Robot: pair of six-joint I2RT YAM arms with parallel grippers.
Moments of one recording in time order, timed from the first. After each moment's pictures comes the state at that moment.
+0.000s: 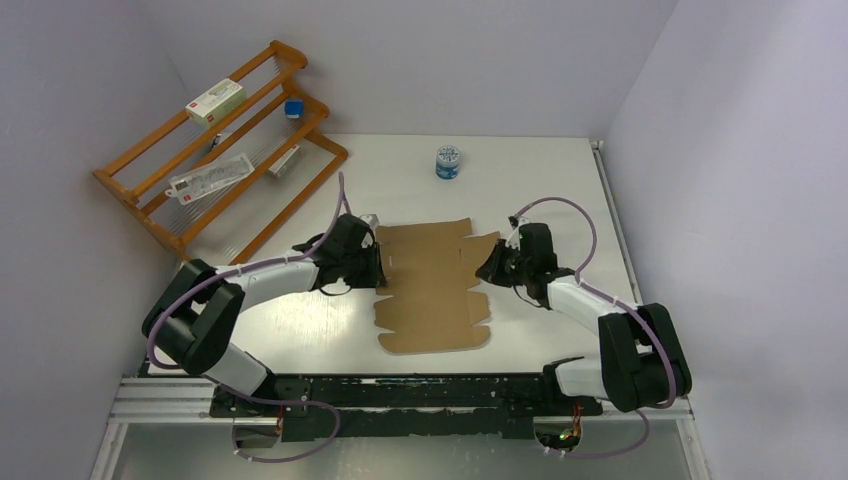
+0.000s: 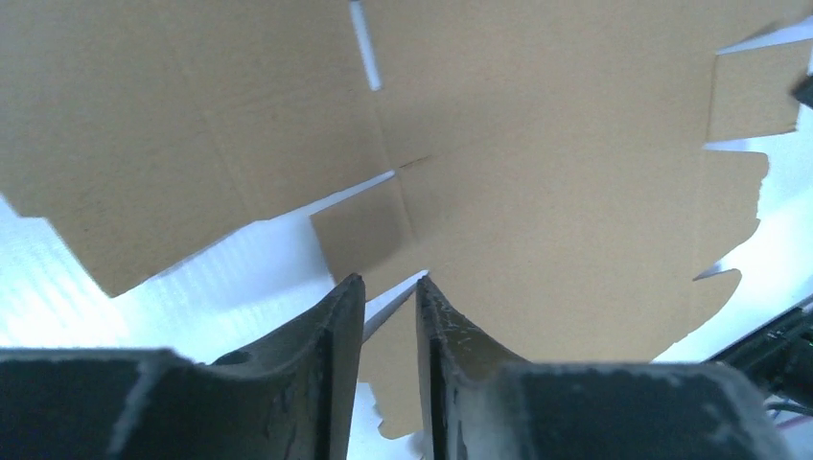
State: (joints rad) left arm -0.63 1.53 0.77 -0.14 0.14 -0.59; right arm 0.24 1.31 0.49 0.08 -0.34 0.46
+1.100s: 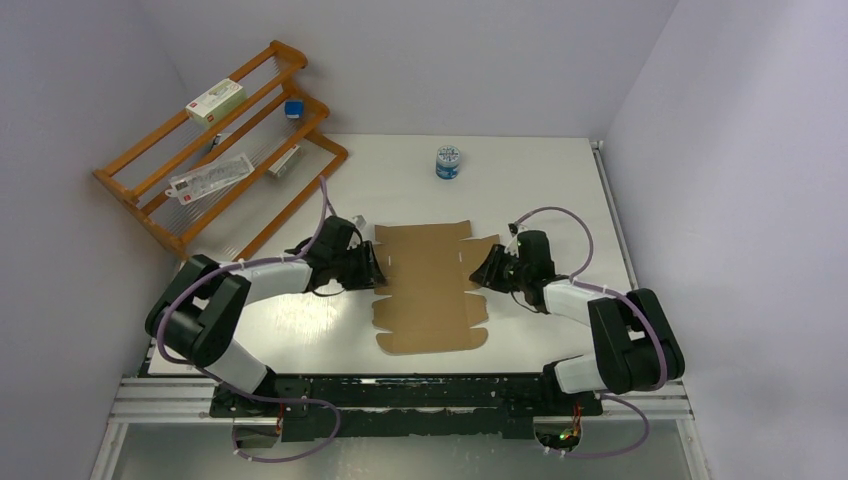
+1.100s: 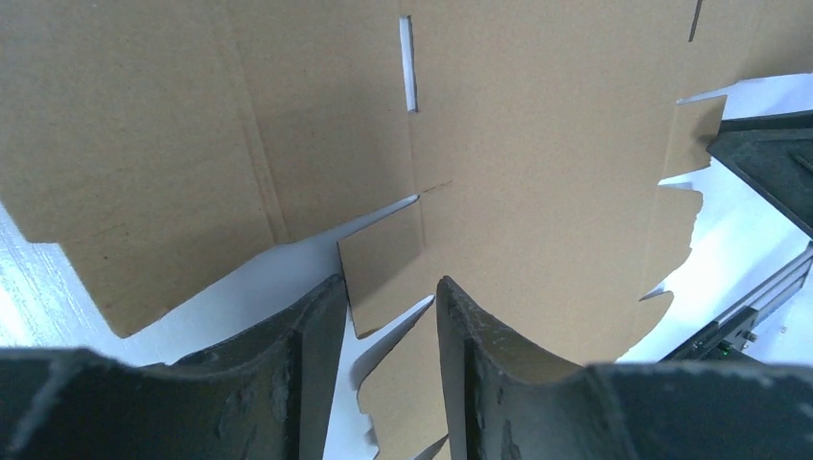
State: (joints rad) left arm -0.53 1.56 0.68 -0.01 0.24 -0.68; right arm 0.24 1.39 0.42 0.21 -0.34 0.51
